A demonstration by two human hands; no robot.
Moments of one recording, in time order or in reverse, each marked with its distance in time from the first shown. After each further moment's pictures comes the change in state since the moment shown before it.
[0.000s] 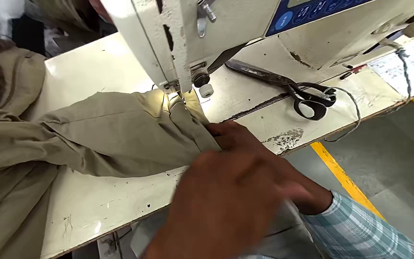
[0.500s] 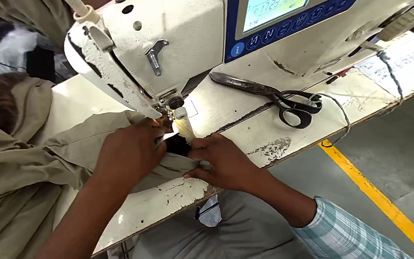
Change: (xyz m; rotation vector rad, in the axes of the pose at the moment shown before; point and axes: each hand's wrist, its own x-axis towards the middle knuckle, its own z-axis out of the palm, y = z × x) left_hand 0.033 -0.102 -0.038 0.704 -0.365 -0.288; right_hand 0.005 -0.005 0.008 -0.033 -0.024 0.048
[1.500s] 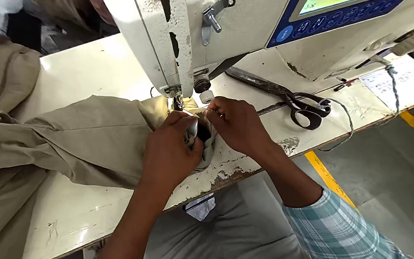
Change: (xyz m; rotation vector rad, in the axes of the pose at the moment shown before) left_hand -0.011 0.042 0.052 -0.537 0.259 -0.132; right_hand 0.044 0.004 -0.034 -0.059 0.143 0.496
